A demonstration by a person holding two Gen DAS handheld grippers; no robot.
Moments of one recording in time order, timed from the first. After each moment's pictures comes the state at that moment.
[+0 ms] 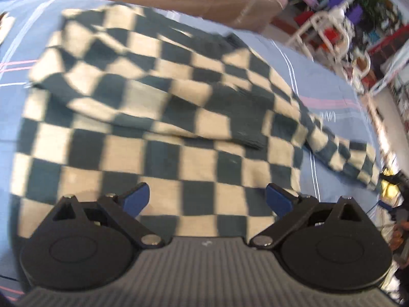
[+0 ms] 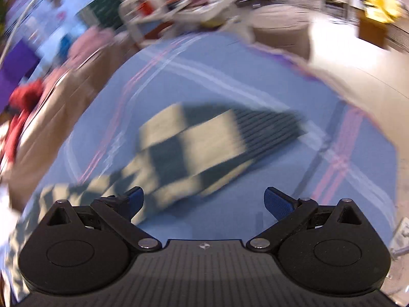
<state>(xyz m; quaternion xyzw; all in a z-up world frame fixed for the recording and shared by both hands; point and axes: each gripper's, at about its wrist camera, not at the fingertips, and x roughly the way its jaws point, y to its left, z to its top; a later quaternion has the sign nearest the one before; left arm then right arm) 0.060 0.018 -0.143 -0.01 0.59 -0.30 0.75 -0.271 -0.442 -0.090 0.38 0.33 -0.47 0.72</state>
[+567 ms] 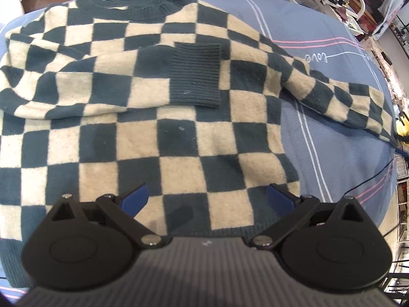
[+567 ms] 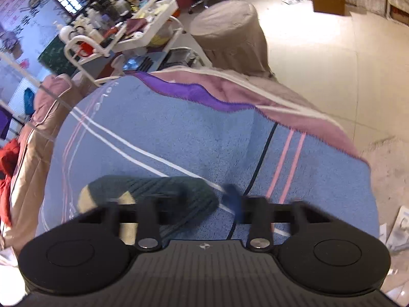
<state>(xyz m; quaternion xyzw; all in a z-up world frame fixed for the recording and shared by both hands) 0.023 -0.061 -0.155 0.09 0.61 -0.31 0.72 -0.319 -0.507 -0.102 0.44 0.29 -0.50 0.69</state>
